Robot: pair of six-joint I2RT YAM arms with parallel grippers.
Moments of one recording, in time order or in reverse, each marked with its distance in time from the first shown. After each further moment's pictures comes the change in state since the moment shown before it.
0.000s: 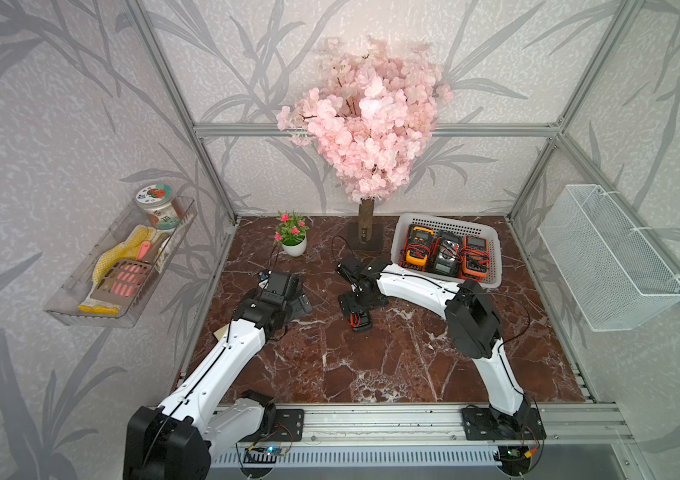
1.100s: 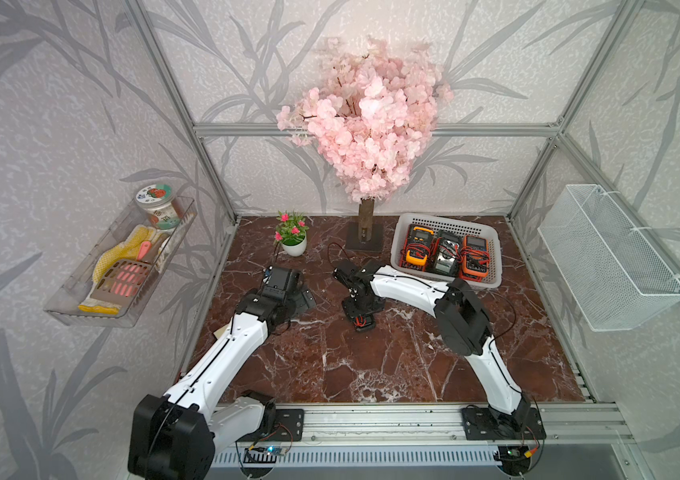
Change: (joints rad) left arm 0.013 0.061 0.037 0.053 0.093 0.006; right arm 0.009 0.051 0.039 -0.059 -0.012 -0.026
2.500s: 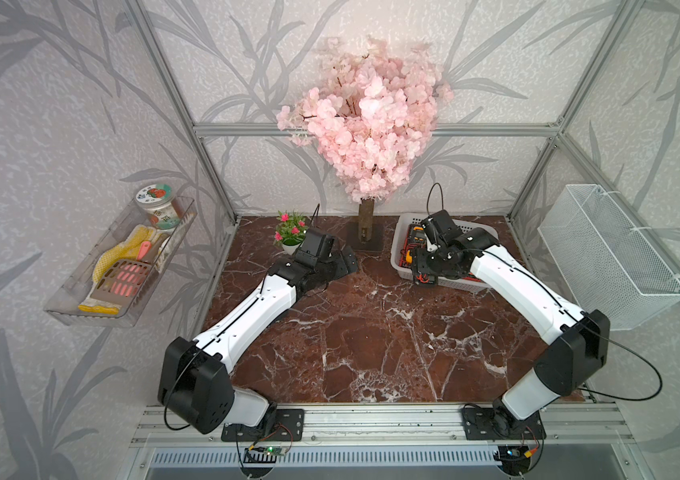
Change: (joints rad) left arm -0.206 0.302 0.375 0.164 0.204 -0.043; right arm -0.412 -0.640 -0.283 -0.015 0.089 -0.004
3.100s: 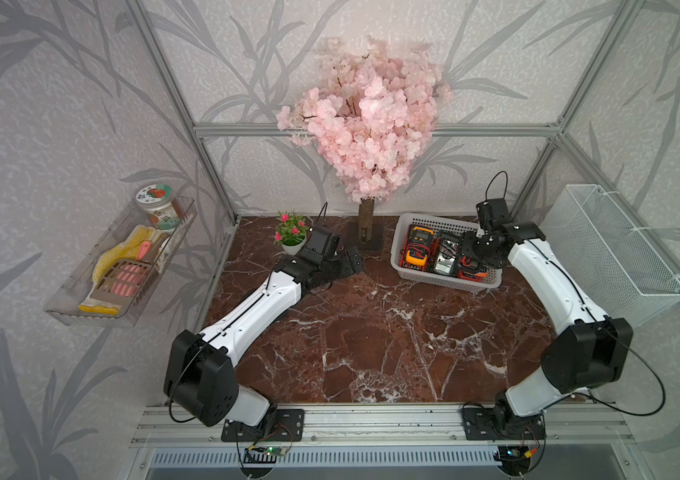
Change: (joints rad) left arm -0.017 0.030 0.026 -0.007 0.002 0.037; right arm -0.356 -0.010 -0.022 0.056 0.004 -0.059
